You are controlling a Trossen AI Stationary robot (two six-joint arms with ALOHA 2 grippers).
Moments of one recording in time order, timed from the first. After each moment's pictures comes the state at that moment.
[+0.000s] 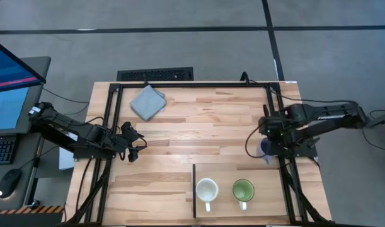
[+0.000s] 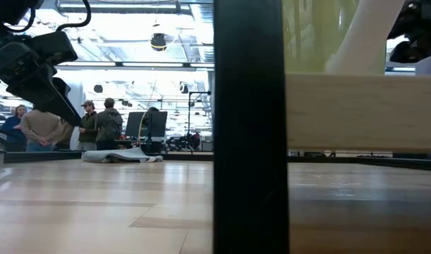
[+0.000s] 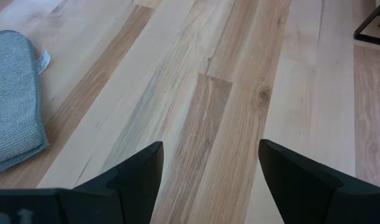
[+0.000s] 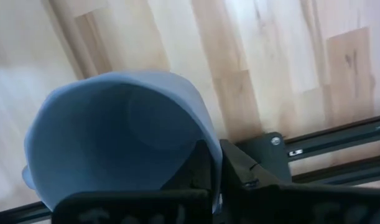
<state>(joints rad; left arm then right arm) -0.36 0.58 0.29 -0.53 -0.48 -0.55 0.08 0.92 0.92 -1.49 -0.06 0.32</state>
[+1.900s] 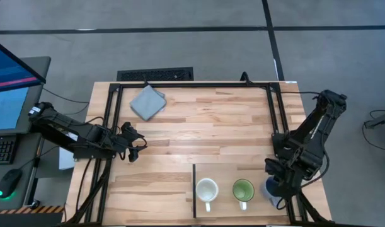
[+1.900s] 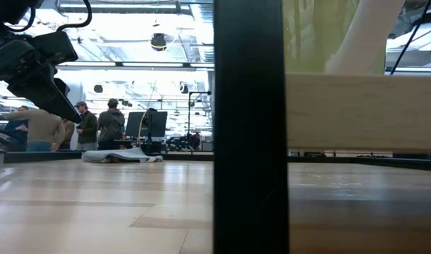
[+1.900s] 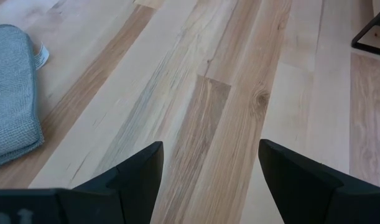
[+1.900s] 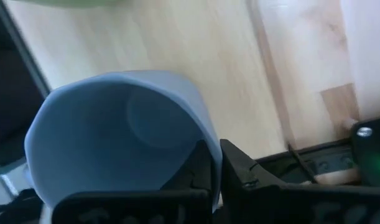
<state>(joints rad) -0.36 0.58 0.29 -0.52 -0.48 -0.58 1.01 1.19 0.95 -1.17 -0.01 1.31</state>
